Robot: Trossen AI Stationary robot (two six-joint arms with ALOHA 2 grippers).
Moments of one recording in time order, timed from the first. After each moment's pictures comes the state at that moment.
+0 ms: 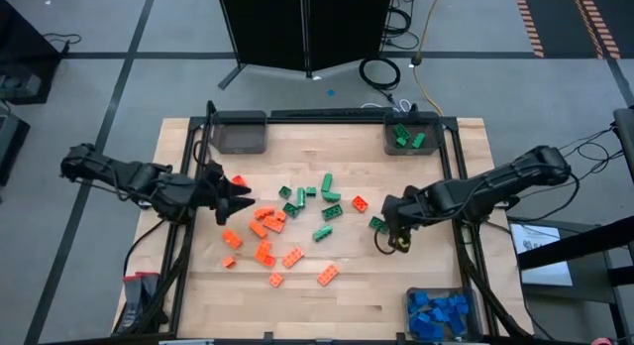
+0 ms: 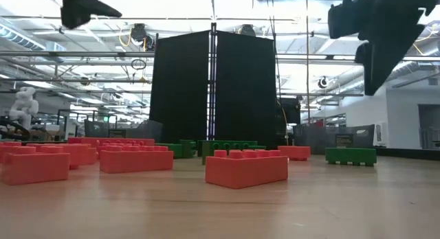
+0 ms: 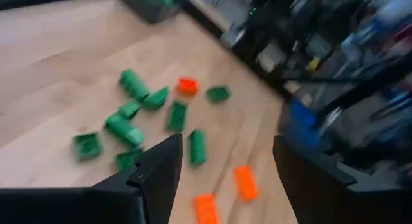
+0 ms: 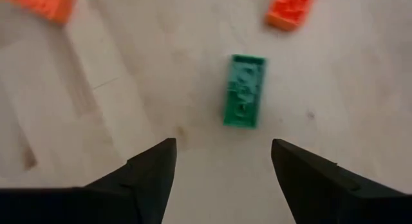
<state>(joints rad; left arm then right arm) -0.34 0.70 0.75 -0.50 -0.41 -0.86 0.28 1.28 0.94 -0.94 0.09 0.70</state>
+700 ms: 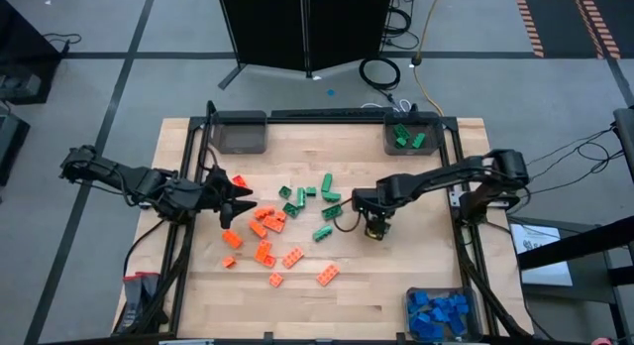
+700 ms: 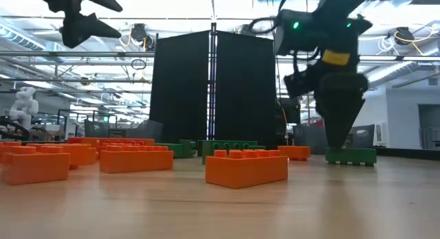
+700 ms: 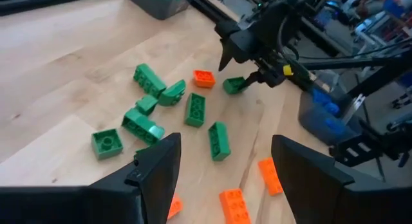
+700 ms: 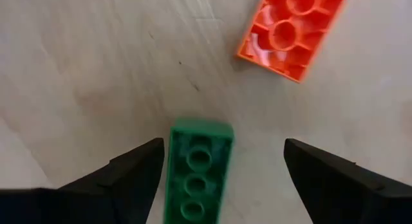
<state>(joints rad) -0.33 0.67 0.63 -0.44 -0.43 -0.77 0.02 1.66 0.96 -0.75 -0.02 0.43</state>
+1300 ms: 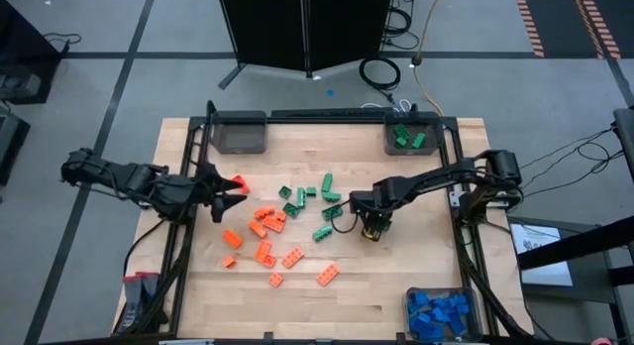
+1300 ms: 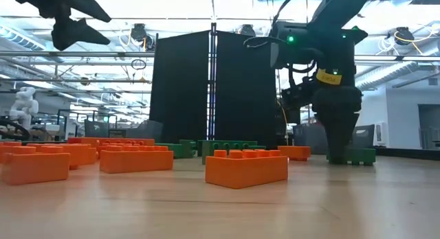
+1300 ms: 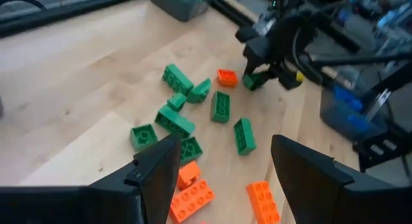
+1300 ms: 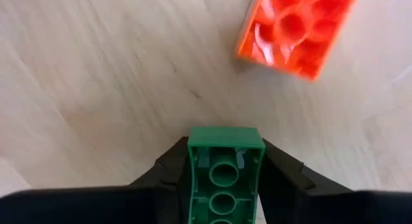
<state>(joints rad) -0.30 0.54 0.63 -0.60 -0.45 -0.74 0.01 1.70 0.95 -0.72 -0.02 0.52</state>
